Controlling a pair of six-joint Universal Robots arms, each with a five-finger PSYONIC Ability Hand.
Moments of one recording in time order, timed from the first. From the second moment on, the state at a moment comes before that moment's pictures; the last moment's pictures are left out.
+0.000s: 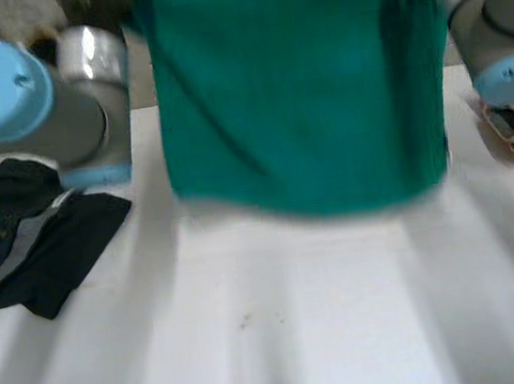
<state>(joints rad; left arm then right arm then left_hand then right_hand) 4.24 -2.22 -0.86 3.78 -1.60 3.93 1.89 -0.75 0.34 0.05 1.54 2.46 1.12 1.20 1.20 1.20 0.98 0.97 1.18 1.18 1.19 0.96</state>
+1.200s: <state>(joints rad) 4.20 -2.12 -1.61 3.73 -1.63 3.91 1.72 -0.97 1.22 0.36 1.32 2.95 1.12 1.20 1.20 1.20 0.98 0.34 0.40 0.39 0.37 0.20</state>
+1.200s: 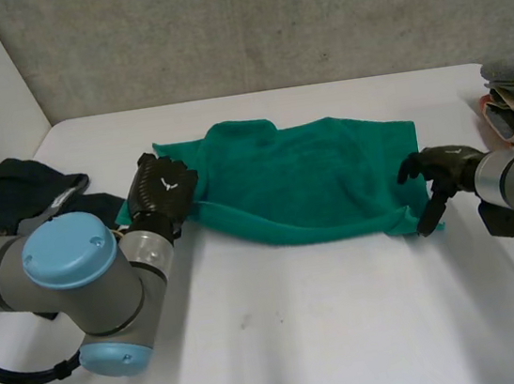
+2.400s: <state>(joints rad) 4.23 -1.98 -1.68 3.54 -1.63 3.82 1.81 -1.13 1.47 0.07 1.51 2.91 1.12 1.20 1.20 1.20 0.98 1.00 1.18 1.18 1.19 0.99</state>
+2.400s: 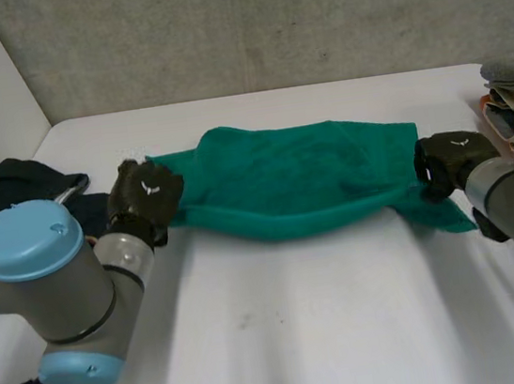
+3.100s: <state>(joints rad) 4.37 -1.98 -1.82 3.43 -1.45 3.77 1.74 -1.15 1.63 -0.01 1.49 2.43 0.44 0.44 0.44 0.43 0.25 1.00 1.18 1.18 1.19 0.99</state>
